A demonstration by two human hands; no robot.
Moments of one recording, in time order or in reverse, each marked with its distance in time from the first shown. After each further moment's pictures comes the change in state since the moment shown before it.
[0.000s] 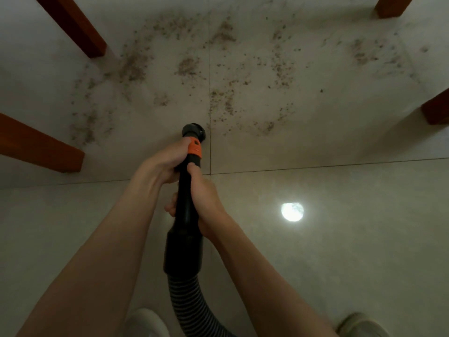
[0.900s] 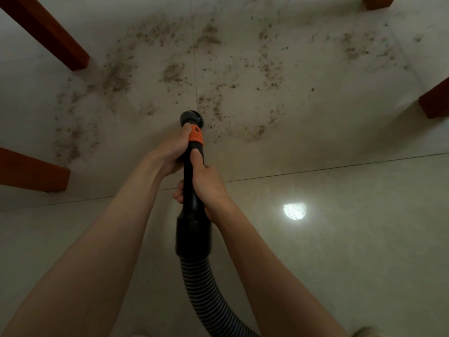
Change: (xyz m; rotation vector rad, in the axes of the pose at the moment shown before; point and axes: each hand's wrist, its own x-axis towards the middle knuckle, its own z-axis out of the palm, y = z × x) left_hand 0.041 0.027 0.031 0.101 -0.043 0.146; right_hand 0.035 -0.037 -0.027 -0.058 0.073 -0.136
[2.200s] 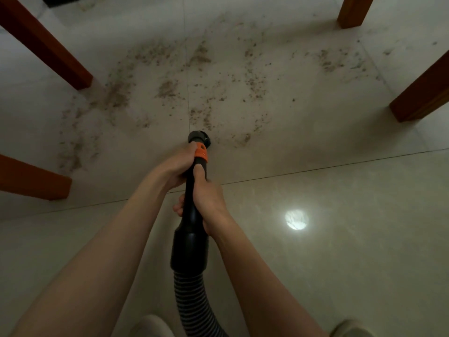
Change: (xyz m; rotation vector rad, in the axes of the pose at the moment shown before) left_hand -0.046 -0.006 0.043 0.073 0.028 0.049; right_hand -0.039 0.006 -0.026 0.098 0.035 0.035
